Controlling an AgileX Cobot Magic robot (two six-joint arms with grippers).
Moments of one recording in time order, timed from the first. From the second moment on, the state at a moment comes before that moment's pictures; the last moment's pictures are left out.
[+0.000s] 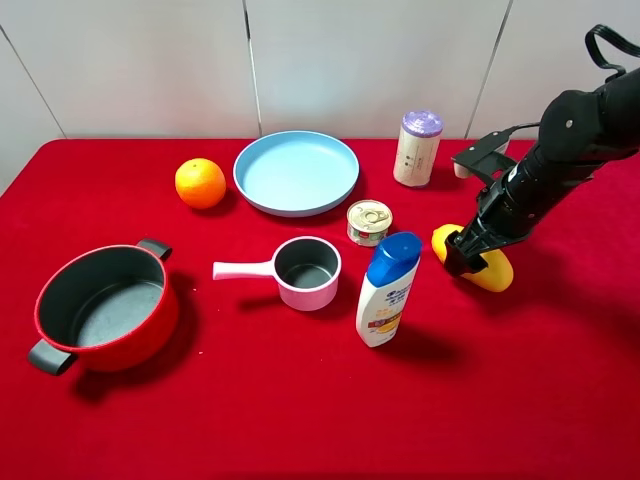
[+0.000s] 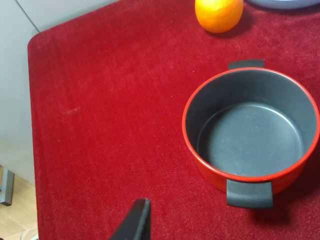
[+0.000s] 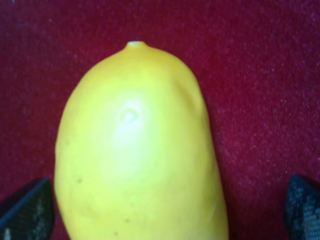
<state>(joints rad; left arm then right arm) -0.08 -0.01 -0.48 -0.03 1.08 0.33 0.23 1.87 -0.92 0.07 0.48 -0.50</state>
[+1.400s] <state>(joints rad) -0.08 -0.01 -0.48 -0.03 1.08 0.33 0.23 1.87 -0.92 0.08 0.48 -0.46</state>
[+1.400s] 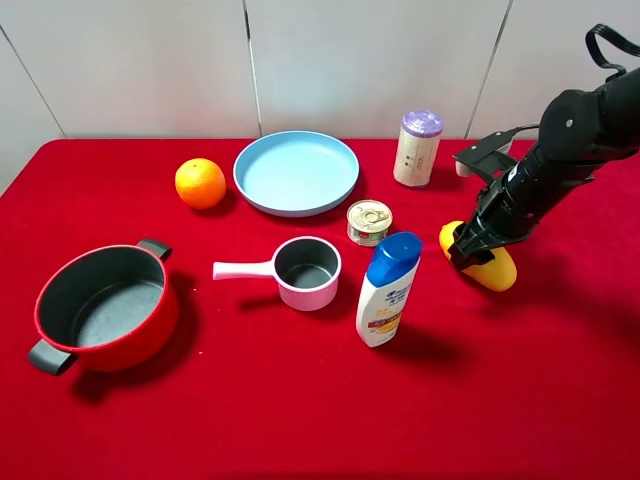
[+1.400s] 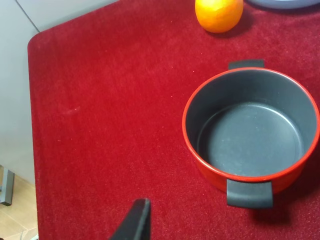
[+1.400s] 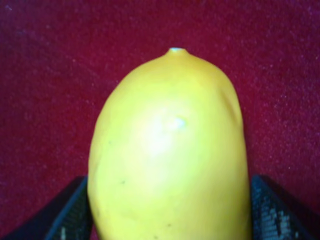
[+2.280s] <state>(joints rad) -0.08 -0.01 -0.48 -0.03 1.08 0.33 0.25 1.83 -1.13 0.02 0.71 -0.46</state>
